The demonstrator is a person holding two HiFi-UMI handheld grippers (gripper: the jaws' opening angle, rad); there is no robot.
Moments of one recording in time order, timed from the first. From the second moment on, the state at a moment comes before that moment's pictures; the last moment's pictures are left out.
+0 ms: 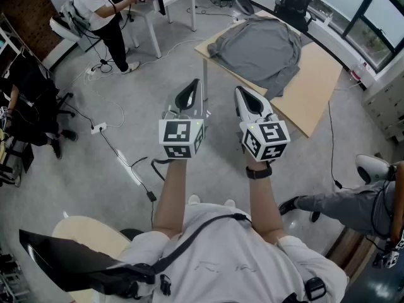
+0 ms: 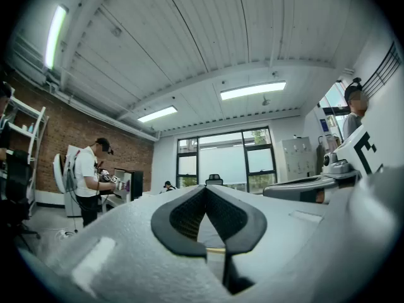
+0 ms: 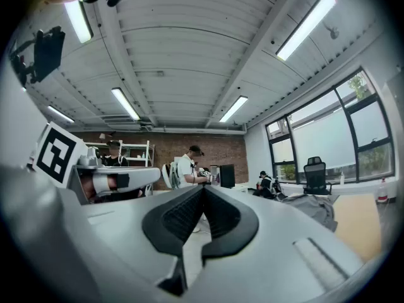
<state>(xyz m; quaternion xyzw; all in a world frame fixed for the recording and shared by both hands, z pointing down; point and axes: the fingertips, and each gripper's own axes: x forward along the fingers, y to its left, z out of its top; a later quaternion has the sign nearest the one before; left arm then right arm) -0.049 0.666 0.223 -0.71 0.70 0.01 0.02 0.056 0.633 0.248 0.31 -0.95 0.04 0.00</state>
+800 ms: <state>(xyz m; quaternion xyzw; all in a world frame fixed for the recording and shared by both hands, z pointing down) -0.074 0.684 0.258 -0.76 0.65 -0.01 -0.02 0.022 0.666 0.278 0.38 -0.92 0.06 0.04</state>
